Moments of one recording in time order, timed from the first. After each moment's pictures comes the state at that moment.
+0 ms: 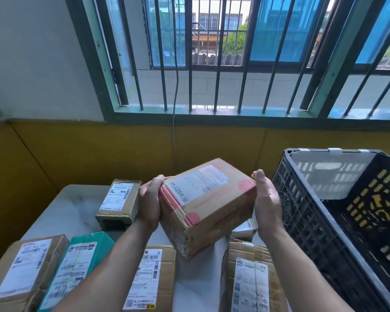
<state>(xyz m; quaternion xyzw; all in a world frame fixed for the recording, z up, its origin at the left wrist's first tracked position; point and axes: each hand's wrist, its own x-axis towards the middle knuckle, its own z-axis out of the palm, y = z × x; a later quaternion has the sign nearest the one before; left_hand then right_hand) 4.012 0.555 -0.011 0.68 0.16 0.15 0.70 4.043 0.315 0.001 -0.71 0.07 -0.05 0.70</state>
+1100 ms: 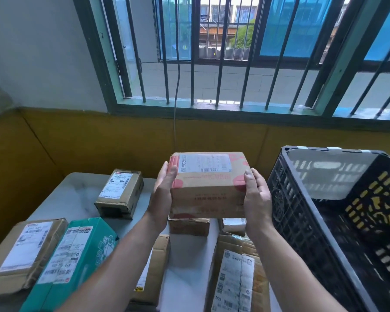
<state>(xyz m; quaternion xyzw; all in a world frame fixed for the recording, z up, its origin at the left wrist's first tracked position) 4.007 0.507 -0.003 0.61 0.10 0.08 0.78 4.039 0.312 -0.002 -0.68 0.09 -0.05 0.73</state>
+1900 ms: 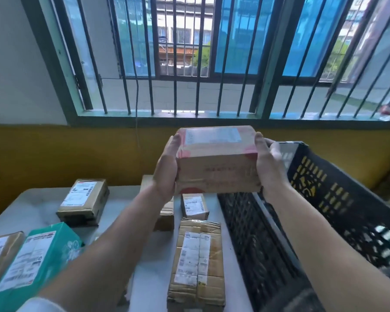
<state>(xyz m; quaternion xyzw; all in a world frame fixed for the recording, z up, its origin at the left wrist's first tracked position) 3.987 0.403 0.078 0.60 -0.03 0.00 0.80 4.004 0.189 0.092 -0.77 0.07 -0.14 0.62</state>
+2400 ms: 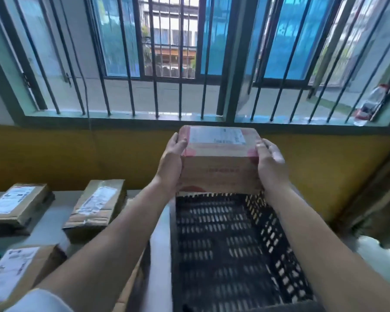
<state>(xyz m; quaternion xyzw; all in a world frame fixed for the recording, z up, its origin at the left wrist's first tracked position) 4.047 0.199 0.089 0.61 -0.03 0.01 0.79 4.068 -0.013 0.087 -0.75 0.10 -0.15 0.63</state>
